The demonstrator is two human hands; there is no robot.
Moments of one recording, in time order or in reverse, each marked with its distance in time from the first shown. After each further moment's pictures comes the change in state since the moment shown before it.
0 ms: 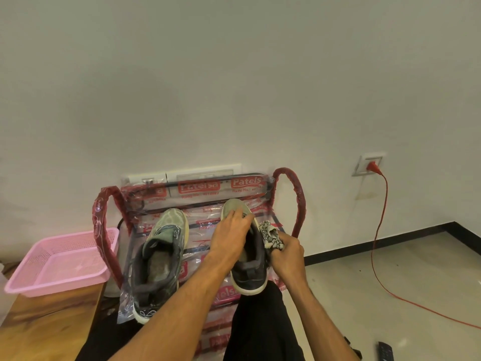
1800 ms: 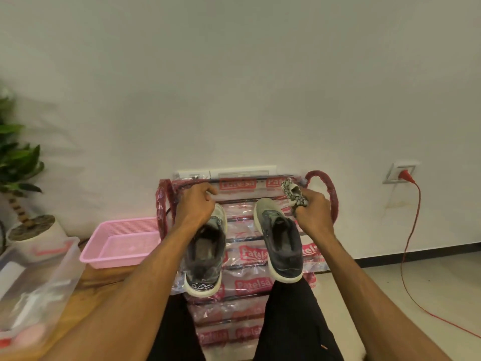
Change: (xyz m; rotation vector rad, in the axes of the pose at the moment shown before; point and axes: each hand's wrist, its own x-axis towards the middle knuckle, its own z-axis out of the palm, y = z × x) left_hand -0.044 -0.132 -0.094 -0.443 0.222 -0.492; right_hand 0.004 -0.099 -0.014 -0.058 0.007 -0.267
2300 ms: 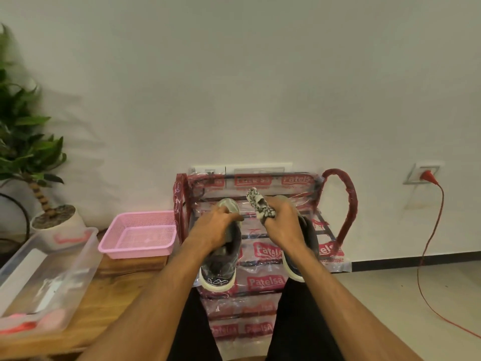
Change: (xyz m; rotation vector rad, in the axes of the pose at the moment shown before) left_hand -0.032 -0.034 0.011 0.560 -0.397 0.346; right_hand -0.036 -0.034 0.075 0.021 -0.211 -0.189
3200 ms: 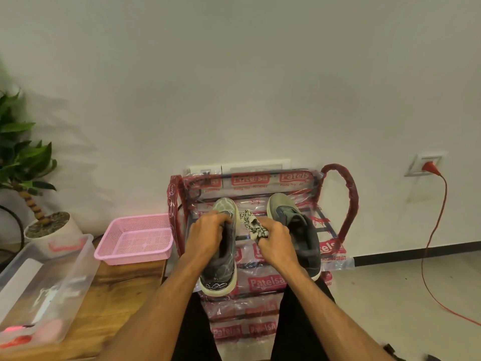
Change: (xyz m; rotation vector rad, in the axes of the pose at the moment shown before) left_hand 0.000 -0.008 0.029 -0.327 0.345 -0.119; right_hand -0.021 0.029 0.029 -0.021 -0.077 0.139
